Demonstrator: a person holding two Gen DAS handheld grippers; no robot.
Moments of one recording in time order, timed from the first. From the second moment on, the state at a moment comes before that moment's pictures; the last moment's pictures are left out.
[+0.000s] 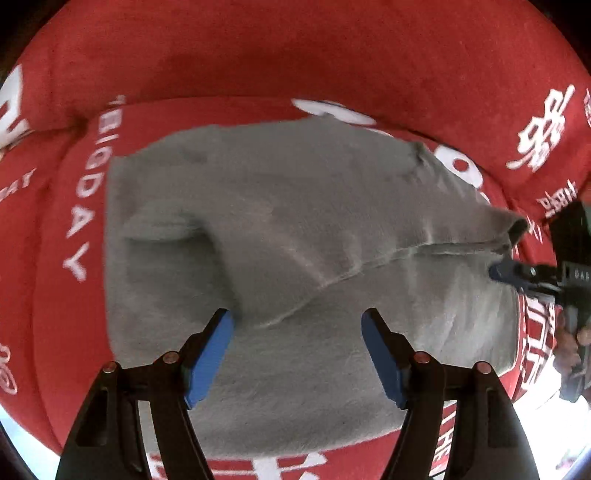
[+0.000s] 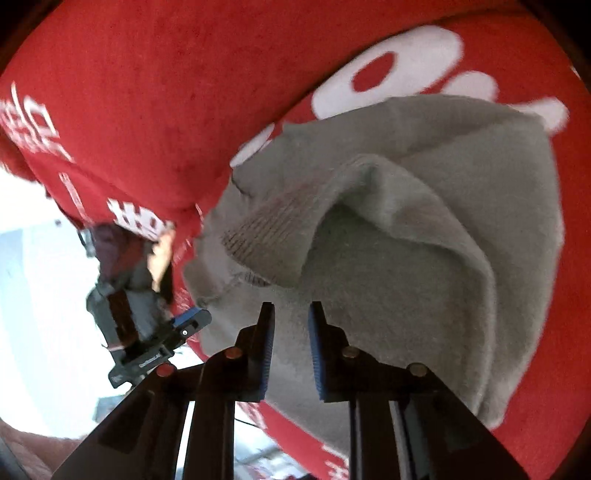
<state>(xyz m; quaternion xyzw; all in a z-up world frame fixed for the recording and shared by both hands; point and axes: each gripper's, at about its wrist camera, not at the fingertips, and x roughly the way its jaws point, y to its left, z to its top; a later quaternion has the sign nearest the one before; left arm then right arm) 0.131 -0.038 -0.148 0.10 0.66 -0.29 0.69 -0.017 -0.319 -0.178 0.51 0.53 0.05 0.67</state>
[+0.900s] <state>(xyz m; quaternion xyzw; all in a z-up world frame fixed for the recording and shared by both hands) 0.193 -0.042 -0.149 0.06 0.63 -0.15 0.76 0.028 -0.346 -0.174 0.45 0.54 -0.01 0.71</state>
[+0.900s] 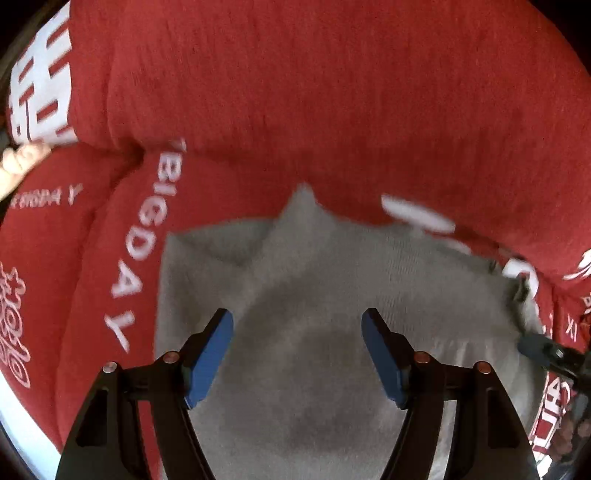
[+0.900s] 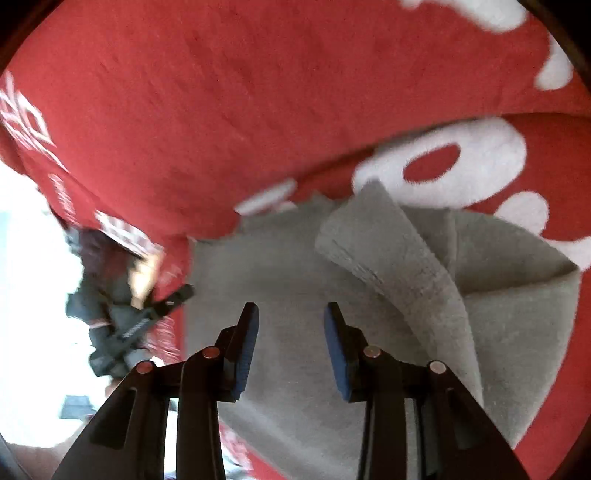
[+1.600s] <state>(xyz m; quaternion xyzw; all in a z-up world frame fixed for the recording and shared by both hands) 0.145 0.019 -0.118 0.09 0.65 -0.19 0.73 -0.043 -0.356 -0.115 0.51 0.47 -0.03 0.72</state>
